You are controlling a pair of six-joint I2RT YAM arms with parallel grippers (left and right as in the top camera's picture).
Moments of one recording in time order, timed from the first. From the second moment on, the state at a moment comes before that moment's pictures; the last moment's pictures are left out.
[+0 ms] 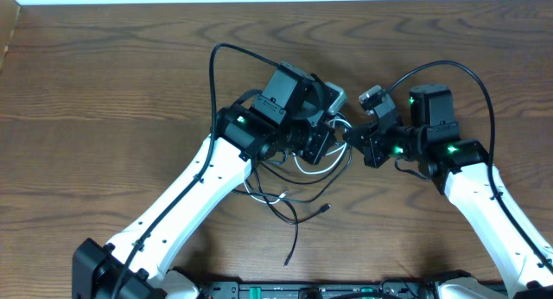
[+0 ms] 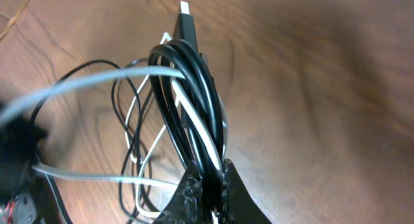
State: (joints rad) left arm -0.63 1.54 1.35 -0.78 0.39 -0.13; right arm 0.22 1.34 0.88 -0.44 -0.64 -0.08
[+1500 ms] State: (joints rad) left arm -0.61 1.54 1.35 -0.82 0.34 -0.09; right arm 0.20 1.34 0.87 -0.36 -1.08 -0.06
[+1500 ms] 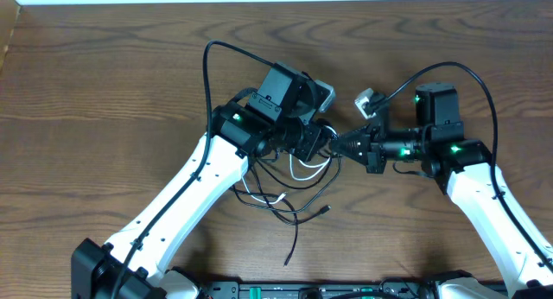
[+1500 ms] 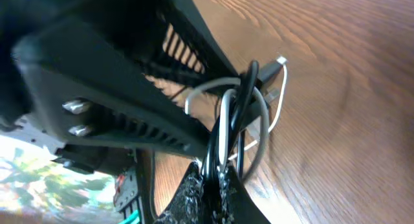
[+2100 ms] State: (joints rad) left arm -0.61 1.54 1.35 -0.82 0.30 -0.07; right arm 0.20 1.34 0.87 -0.32 -1.13 -0.01
